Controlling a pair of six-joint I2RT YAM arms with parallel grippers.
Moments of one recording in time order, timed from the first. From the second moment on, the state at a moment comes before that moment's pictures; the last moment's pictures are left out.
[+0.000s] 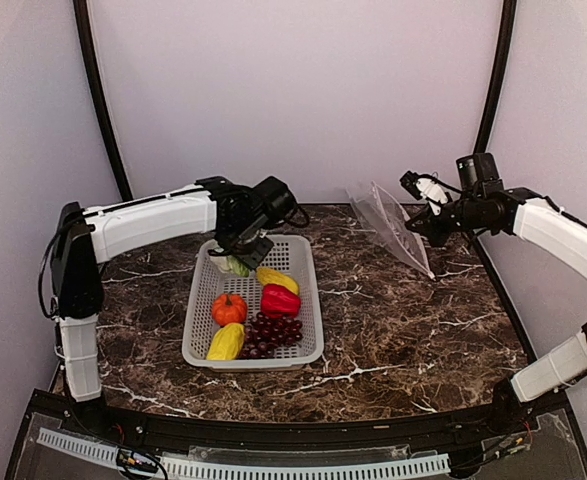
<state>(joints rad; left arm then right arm) -0.85 2.04 1.82 -1.05 -0.60 -0.18 0.29 1.37 1.15 -0.52 -0.39 -0.50</state>
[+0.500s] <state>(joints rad) -0.87 1.46 1.32 -0.33 -0.06 -0.30 0.24 1.39 1.35 -0.59 -0.20 -0.49</state>
